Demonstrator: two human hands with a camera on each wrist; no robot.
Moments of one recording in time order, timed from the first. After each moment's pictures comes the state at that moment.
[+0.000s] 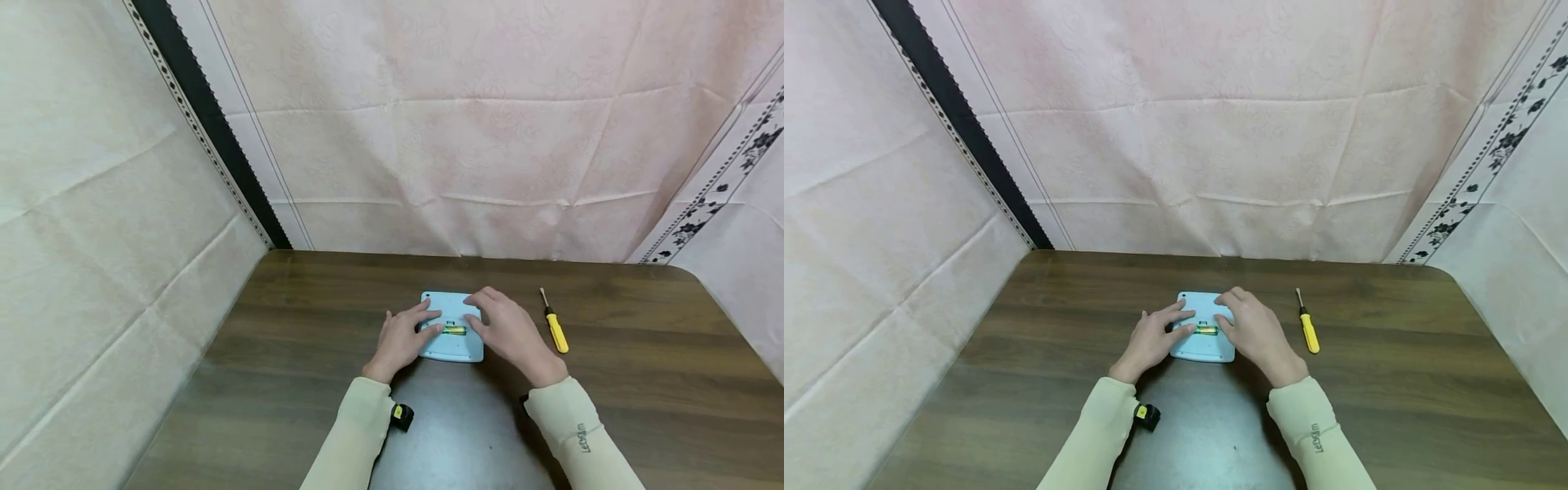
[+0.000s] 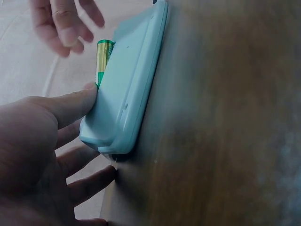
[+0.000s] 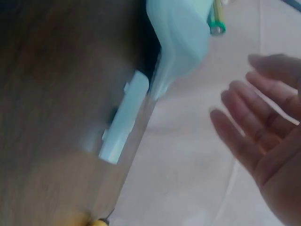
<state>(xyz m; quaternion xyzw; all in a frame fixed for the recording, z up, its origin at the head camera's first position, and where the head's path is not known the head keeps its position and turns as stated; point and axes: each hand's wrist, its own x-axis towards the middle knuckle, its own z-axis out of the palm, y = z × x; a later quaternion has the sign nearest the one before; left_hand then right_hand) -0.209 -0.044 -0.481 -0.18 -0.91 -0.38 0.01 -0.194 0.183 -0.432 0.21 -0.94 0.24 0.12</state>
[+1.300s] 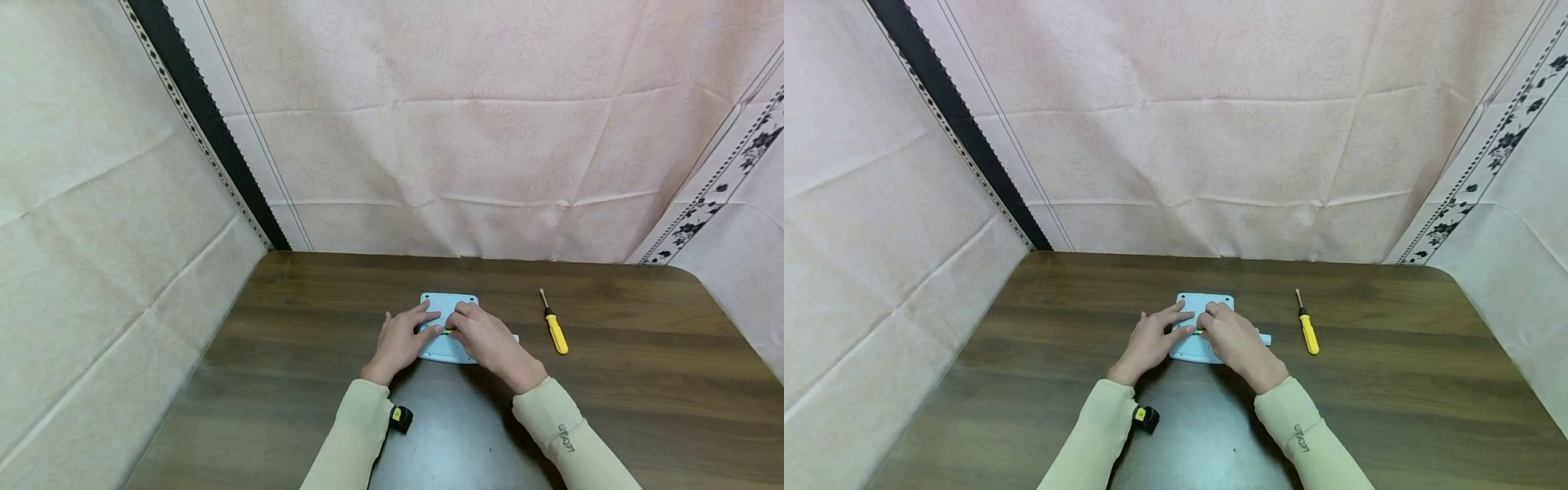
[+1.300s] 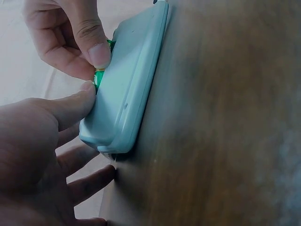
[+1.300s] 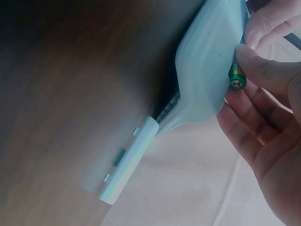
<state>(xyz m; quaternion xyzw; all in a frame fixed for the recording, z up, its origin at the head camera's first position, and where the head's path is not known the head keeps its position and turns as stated) -0.208 -0.045 -0.482 -0.18 -0.91 -0.38 0.01 -0.200 0.163 -0.453 0.36 -0.91 0.17 0.14</state>
